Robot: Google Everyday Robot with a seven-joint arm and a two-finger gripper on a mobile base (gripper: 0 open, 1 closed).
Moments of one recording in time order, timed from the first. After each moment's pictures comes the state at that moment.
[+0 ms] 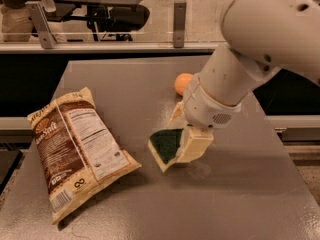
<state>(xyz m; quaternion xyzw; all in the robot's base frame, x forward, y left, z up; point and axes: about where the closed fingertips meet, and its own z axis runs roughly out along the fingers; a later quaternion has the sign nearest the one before) 0.418 -0.046 0.871 -0.77 0.61 0.10 0.16</state>
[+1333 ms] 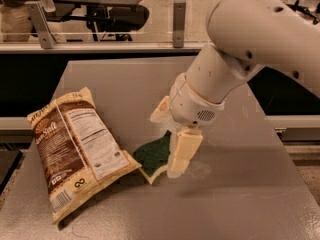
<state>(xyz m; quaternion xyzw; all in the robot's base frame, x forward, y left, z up) 0.424 -0.013 0.866 -0.77 0.60 0.16 0.17</state>
